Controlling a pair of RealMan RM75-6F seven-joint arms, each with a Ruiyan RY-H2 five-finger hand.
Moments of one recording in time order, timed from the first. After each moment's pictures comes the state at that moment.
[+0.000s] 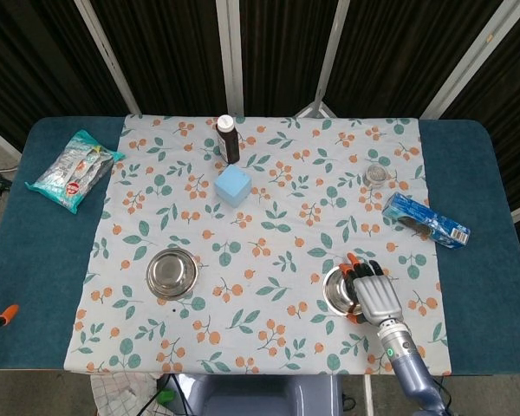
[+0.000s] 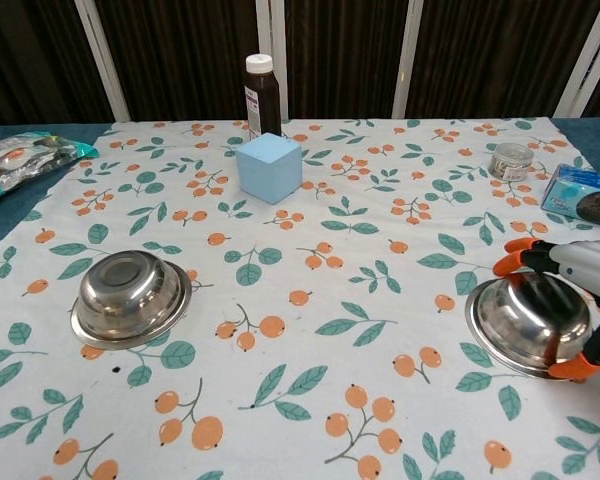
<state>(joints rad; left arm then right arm) 0.02 -1.04 -0.06 -1.72 1.53 1.64 0.10 0.39 -1.47 0.08 -1.72 -1.08 1.11 -0.63</state>
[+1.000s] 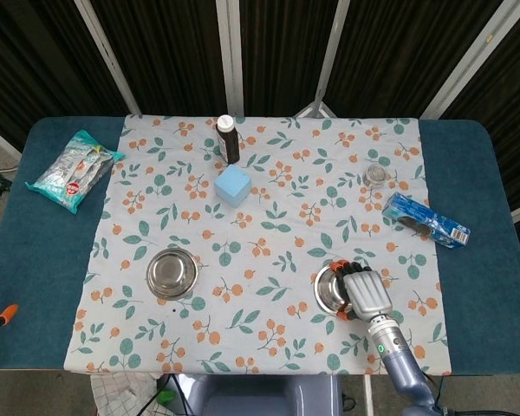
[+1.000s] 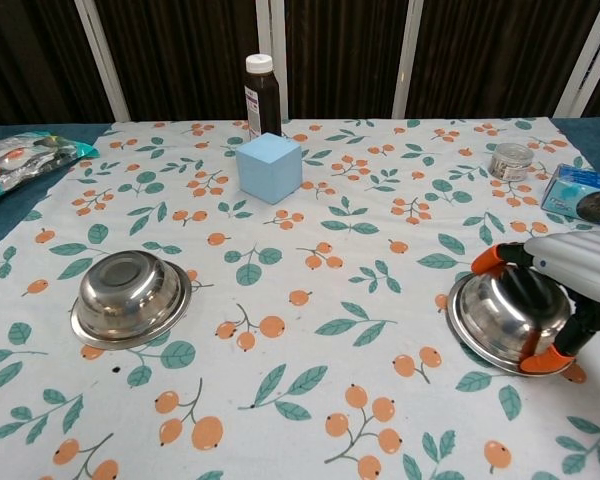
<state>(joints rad) 0.02 -1.04 -0.06 -1.72 1.54 1.64 0.10 0.43 -1.51 0.07 -1.70 -1.11 1.15 -0.60</state>
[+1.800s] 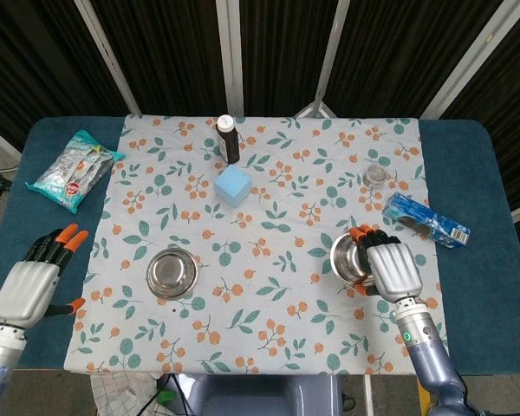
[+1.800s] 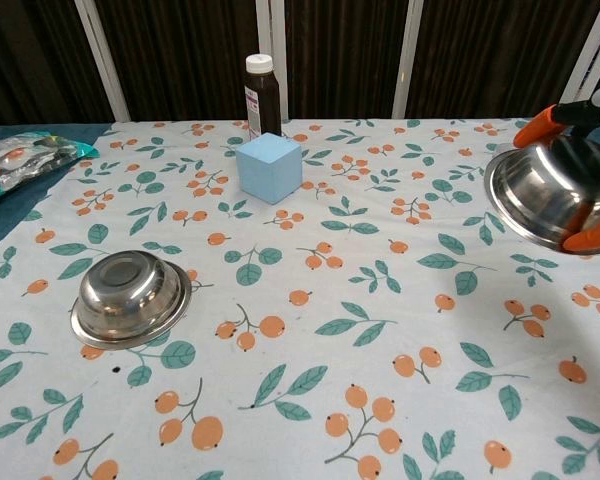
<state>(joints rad) -0.22 -0.97 -0.10 -2.04 1.37 1.25 0.35 0.45 -1.24 0.17 -2.01 -1.07 1.25 -0.67</state>
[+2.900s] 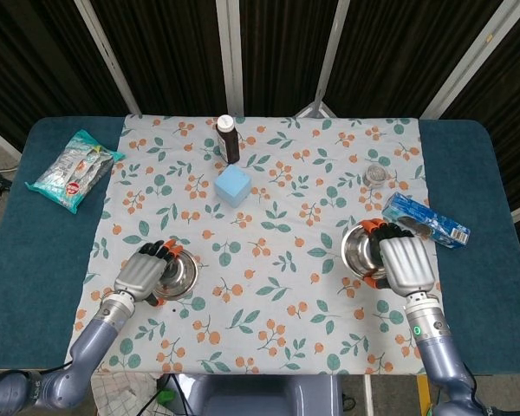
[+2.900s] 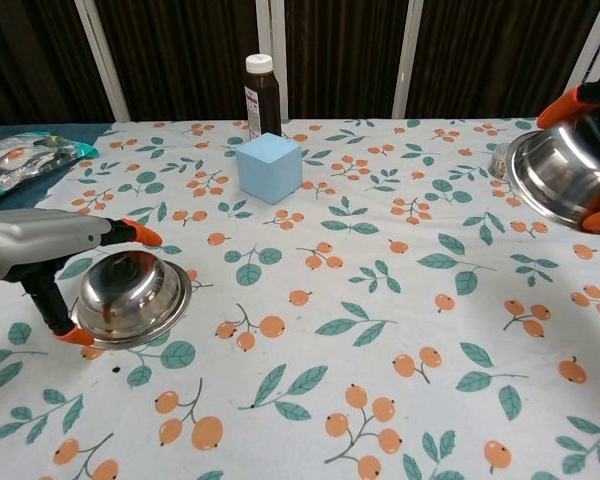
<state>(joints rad) -0.65 -1.43 -0.08 -1.79 0.83 1.01 0.73 0.47 -1.21 0.17 -1.99 -1.05 1.28 -0.63</state>
